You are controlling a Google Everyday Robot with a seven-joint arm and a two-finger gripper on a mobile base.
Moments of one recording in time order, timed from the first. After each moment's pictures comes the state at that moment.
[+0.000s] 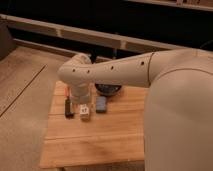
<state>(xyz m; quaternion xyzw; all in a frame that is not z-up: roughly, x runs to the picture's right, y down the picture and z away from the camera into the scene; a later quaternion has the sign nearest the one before) -0.108 0.103 0.703 -0.26 0.23 0.64 0.68</state>
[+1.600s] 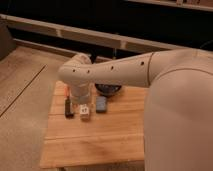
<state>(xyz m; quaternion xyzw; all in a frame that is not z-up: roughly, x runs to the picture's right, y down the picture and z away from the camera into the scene) -0.108 0.103 0.703 -0.26 0.23 0.64 0.68</state>
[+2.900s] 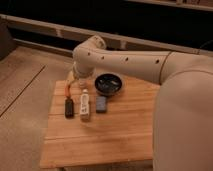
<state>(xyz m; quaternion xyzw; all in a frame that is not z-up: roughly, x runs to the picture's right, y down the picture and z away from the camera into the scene) -0.137 -0.068 0.740 -0.23 -0.08 0.55 0.80</state>
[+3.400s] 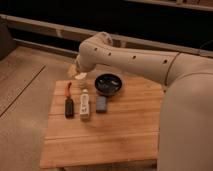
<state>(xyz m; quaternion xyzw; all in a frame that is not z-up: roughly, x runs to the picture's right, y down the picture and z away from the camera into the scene) -0.115 -0.100 0.758 -0.20 -0.08 0.54 0.81</state>
